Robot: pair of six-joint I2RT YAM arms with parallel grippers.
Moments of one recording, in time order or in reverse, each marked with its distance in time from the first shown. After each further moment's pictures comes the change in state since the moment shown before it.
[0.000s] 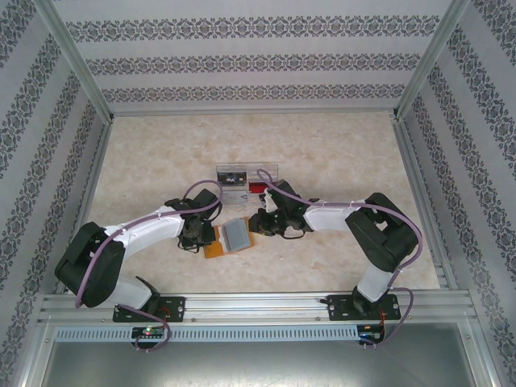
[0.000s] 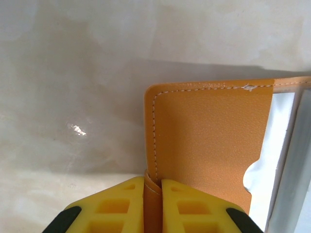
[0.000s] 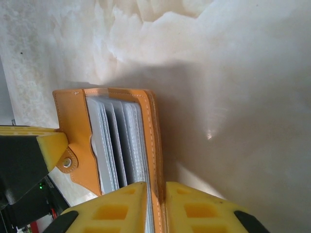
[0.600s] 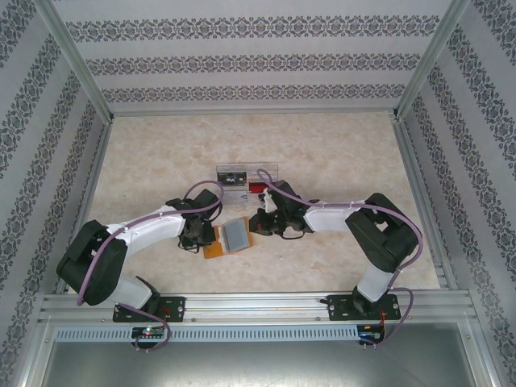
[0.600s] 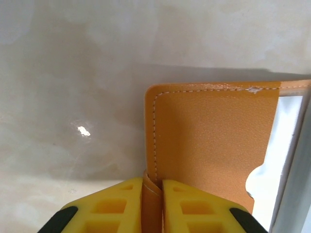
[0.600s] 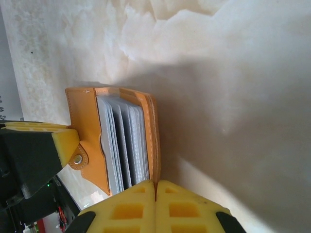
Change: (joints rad) left arm 0.000 0.016 0.000 0.009 -0.002 0.014; right arm 0.006 -0.014 -0.021 0.035 -0.013 0.023
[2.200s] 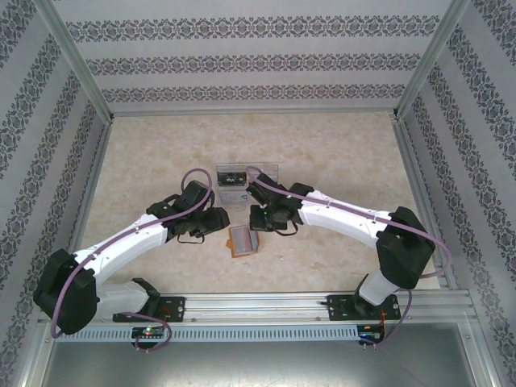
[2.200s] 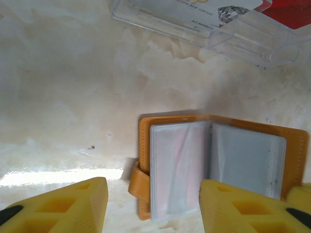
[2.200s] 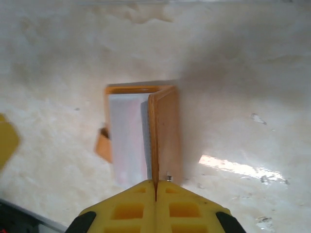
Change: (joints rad) left arm 0.000 -0.225 0.003 0.177 0.142 -0.054; right arm 0.195 -0.108 0.411 -0.768 0.465 0.009
